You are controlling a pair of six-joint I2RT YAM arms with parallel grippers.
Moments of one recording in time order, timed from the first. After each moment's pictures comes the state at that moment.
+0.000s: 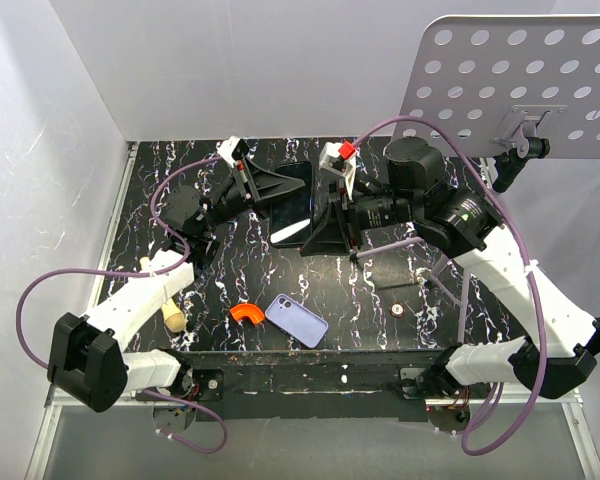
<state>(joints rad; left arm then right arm) -0.49 1.24 0.91 0.79 0.70 -1.82 0.82 1.28 1.62 -0.69 -0.80 0.16</state>
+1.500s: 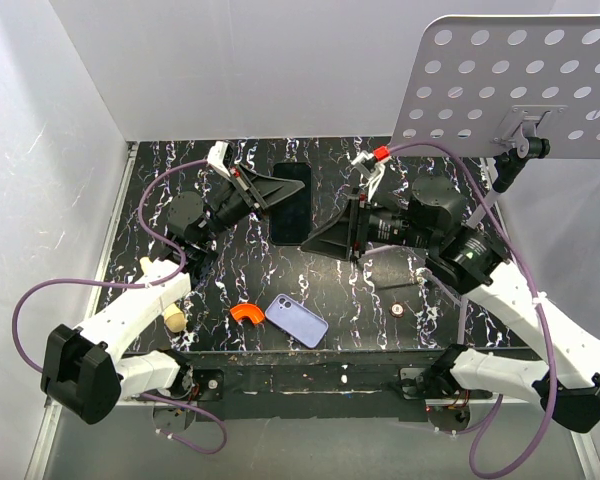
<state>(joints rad) -0.51 1.16 0.86 0.66 0.47 -1.47 0.81 1.06 1.23 -0.25 -0.58 0.65</state>
